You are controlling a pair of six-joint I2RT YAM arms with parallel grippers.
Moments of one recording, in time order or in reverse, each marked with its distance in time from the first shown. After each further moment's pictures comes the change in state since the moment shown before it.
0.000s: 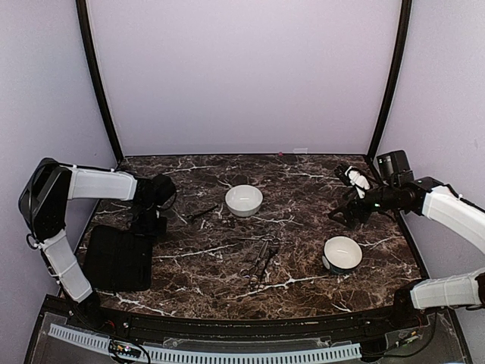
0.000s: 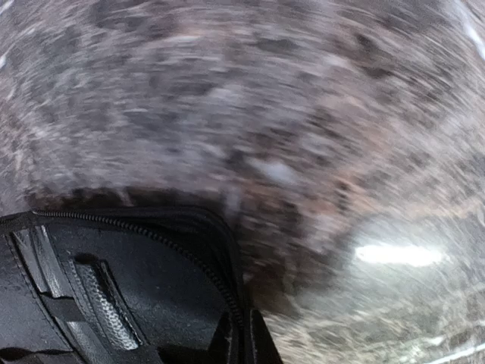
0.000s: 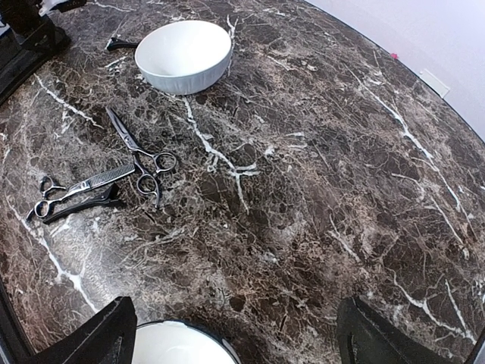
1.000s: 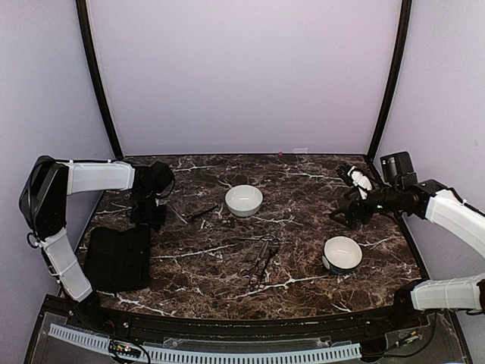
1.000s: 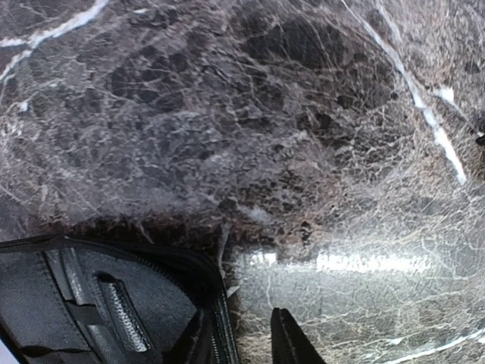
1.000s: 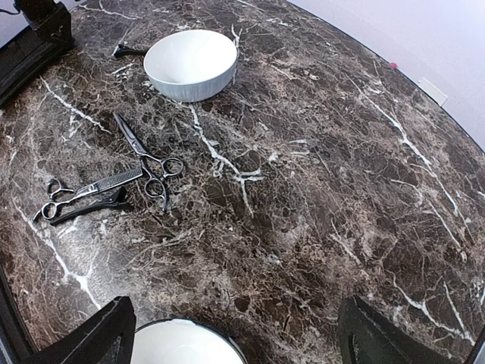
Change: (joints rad) left arm 0.018 0.008 0.118 -0.058 -0.006 0.016; right arm 0.000 -0.043 -0.011 -0.006 -0.013 0.002
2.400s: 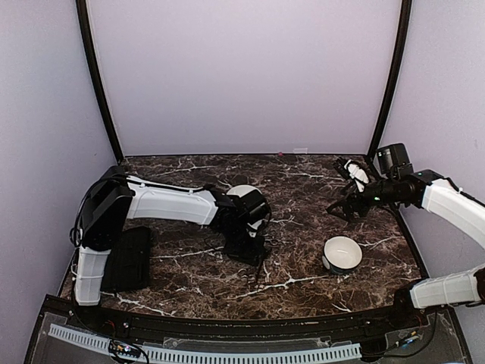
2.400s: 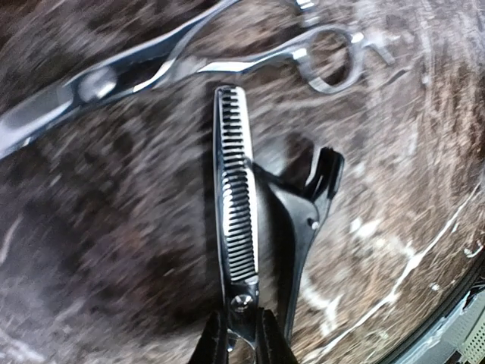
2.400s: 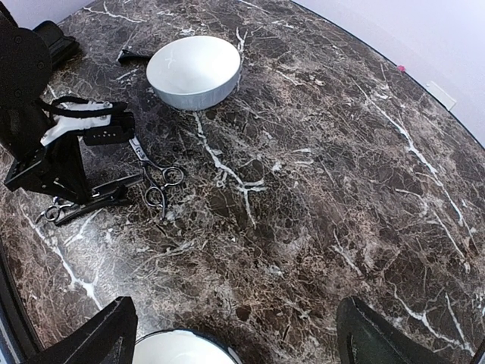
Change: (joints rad) left arm -0.576 0.363 0.364 0.224 0.402 -0.165; right arm 0.000 0.083 0.090 -0.037 -0.026 0.000
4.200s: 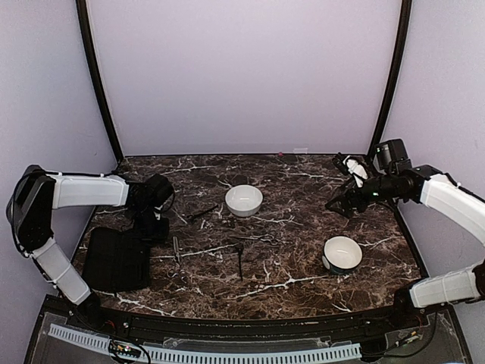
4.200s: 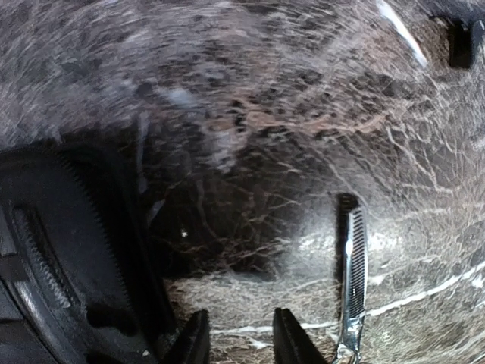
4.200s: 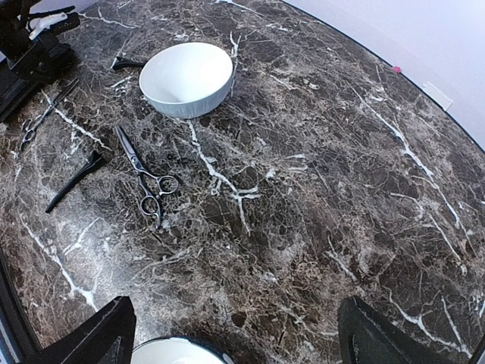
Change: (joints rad) left arm 0.501 -0.506 -0.561 -0.125 -0.270 0.085; right arm 0.000 0.048 0.050 -0.007 0.008 0.018
